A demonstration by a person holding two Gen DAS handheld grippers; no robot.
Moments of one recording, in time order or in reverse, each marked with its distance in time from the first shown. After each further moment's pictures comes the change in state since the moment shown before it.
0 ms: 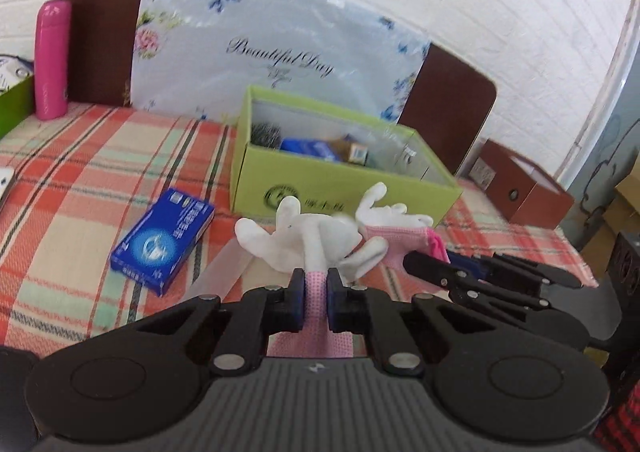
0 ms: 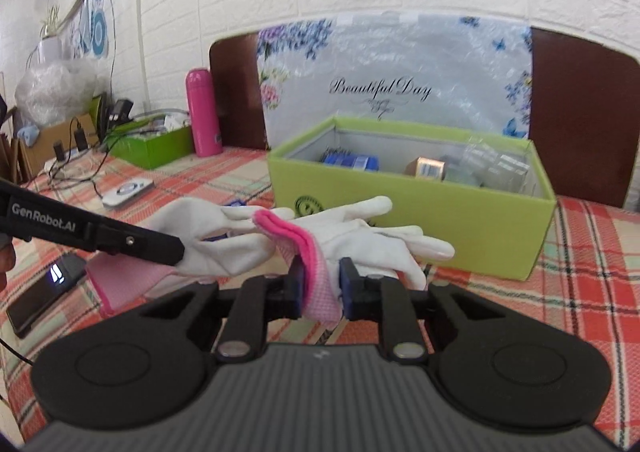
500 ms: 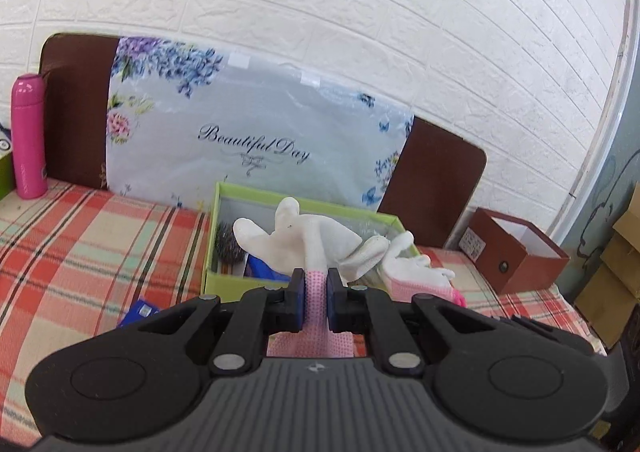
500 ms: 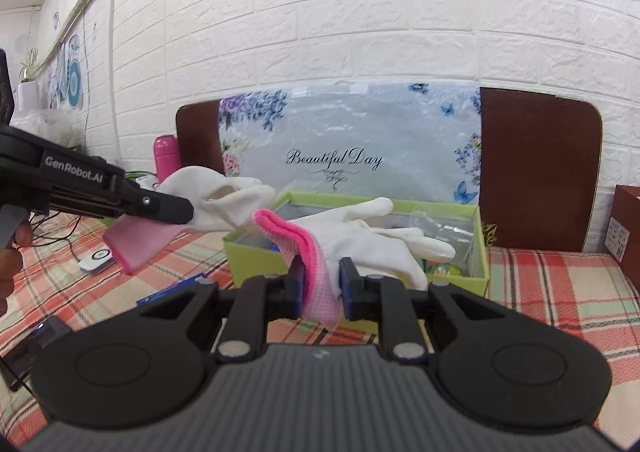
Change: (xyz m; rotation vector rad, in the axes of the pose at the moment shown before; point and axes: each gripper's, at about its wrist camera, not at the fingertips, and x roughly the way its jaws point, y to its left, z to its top) left arm 0.016 -0.031 0.071 0.013 -0.151 0.000; right arm -0.023 -0.031 0.042 0.036 -0.141 -0.086
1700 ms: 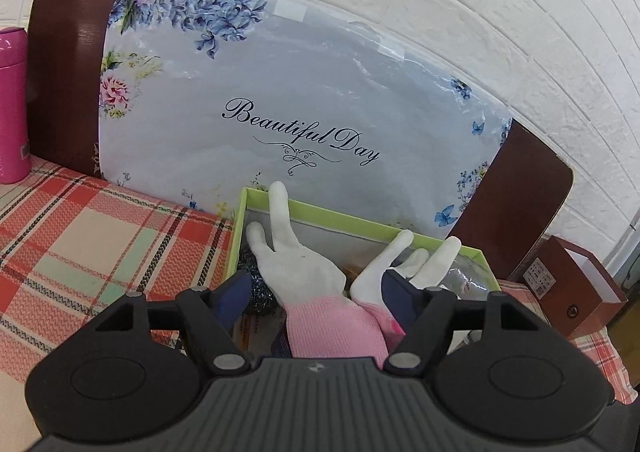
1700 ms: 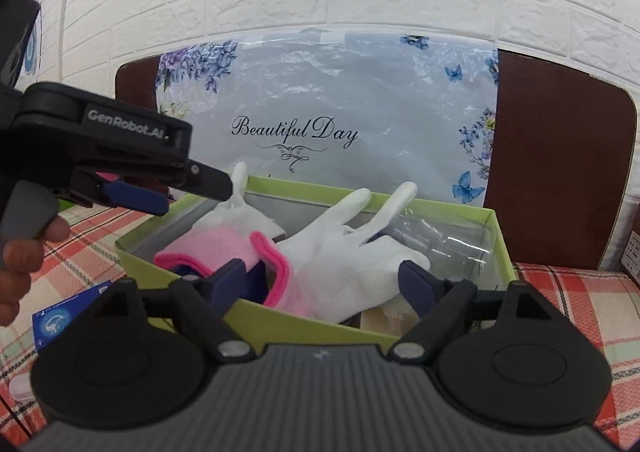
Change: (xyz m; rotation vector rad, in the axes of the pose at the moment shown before) left arm 0.116 0.041 0.026 -0.094 0.058 0.101; right arm 0.125 -0.023 0.000 -0.048 0.074 -0.109
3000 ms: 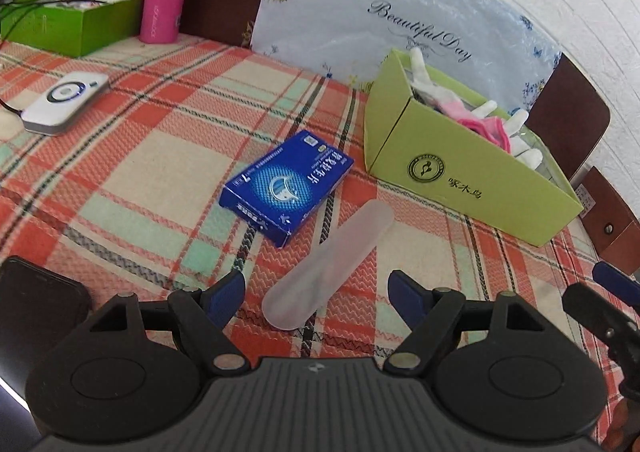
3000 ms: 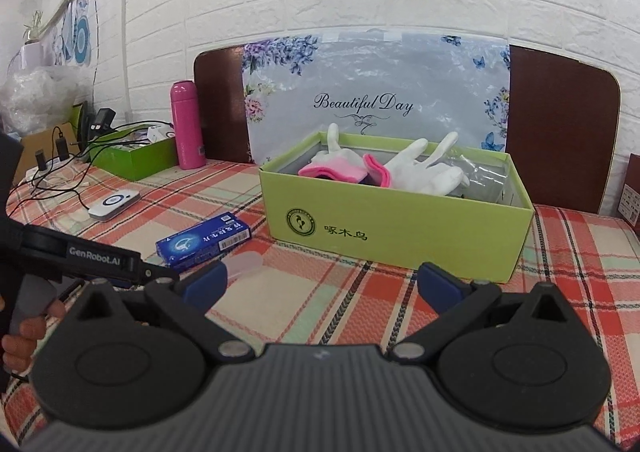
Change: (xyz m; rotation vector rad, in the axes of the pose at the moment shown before) left arm -0.100 0.084 -0.134 -0.112 0.148 0.156; right arm -0.122 0.063 -0.055 0.003 0.040 0.105
